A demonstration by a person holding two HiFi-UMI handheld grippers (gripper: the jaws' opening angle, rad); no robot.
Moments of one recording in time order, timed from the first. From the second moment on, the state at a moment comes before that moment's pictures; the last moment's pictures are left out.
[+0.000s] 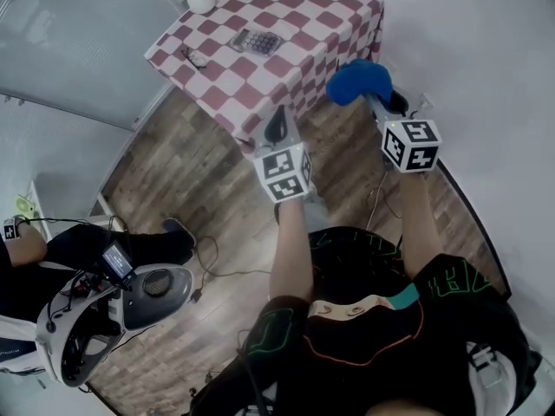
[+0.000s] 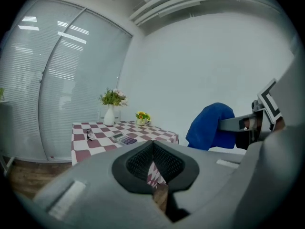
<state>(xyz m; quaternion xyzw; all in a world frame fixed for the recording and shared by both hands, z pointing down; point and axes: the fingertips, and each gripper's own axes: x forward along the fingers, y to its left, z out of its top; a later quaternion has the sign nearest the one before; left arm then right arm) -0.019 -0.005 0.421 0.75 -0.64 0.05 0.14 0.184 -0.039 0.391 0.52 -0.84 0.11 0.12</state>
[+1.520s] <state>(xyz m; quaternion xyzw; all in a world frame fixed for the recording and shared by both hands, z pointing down) -0.172 -0.262 0.428 0.66 -0.74 0.00 0.16 0.027 -0.342 0.387 0.40 -0.90 0.06 0.16</state>
